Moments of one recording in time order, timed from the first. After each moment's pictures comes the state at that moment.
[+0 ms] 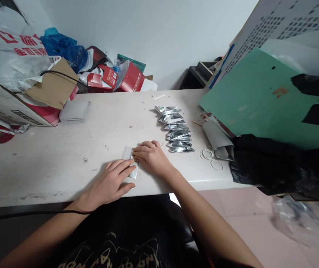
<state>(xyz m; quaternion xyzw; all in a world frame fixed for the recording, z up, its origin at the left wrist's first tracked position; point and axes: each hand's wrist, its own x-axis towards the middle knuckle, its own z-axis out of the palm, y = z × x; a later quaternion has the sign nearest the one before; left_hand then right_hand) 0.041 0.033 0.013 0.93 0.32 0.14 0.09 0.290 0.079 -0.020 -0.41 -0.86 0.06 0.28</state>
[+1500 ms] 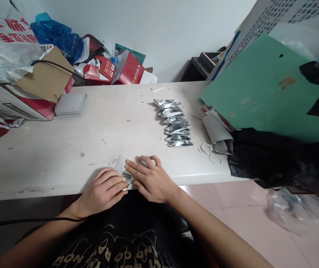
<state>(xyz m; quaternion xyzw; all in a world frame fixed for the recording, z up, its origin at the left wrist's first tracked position) 0.026 -0.003 0.010 0.93 0.26 0.24 0.07 0.289 -0.005 -0.003 -0.39 -0.90 0.11 0.14</state>
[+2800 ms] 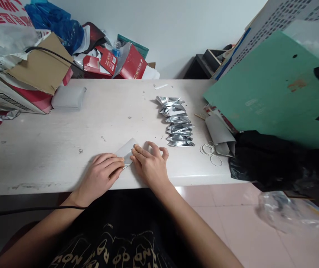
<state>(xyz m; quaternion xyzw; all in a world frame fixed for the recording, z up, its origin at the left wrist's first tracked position) 0.036 0.023 0.008 0.88 0.38 0.28 0.11 0.261 0.019 -0.022 -0.59 -0.77 -0.03 0.23</state>
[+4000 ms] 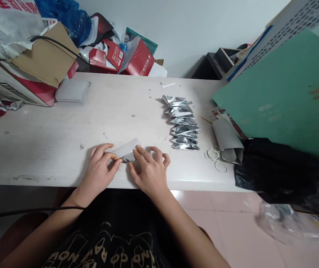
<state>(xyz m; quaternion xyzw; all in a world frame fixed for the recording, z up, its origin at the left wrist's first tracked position) 0.047 0.018 -0.004 0.78 0.53 0.32 0.11 0.252 0.005 -0.014 -0.60 -0.77 -0.05 0.21</state>
